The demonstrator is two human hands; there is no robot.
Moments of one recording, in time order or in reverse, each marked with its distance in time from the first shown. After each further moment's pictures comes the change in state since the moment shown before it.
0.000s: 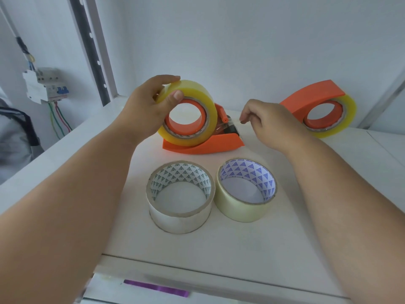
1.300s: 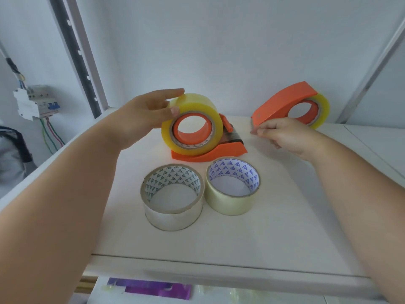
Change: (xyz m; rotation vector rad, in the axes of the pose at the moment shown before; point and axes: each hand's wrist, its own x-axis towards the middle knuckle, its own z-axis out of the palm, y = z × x) left_hand 0.000 0.022 -0.012 -0.258 -0.425 -0.080; right_hand -0.032 0.041 -0.023 0.476 -0.138 0.462
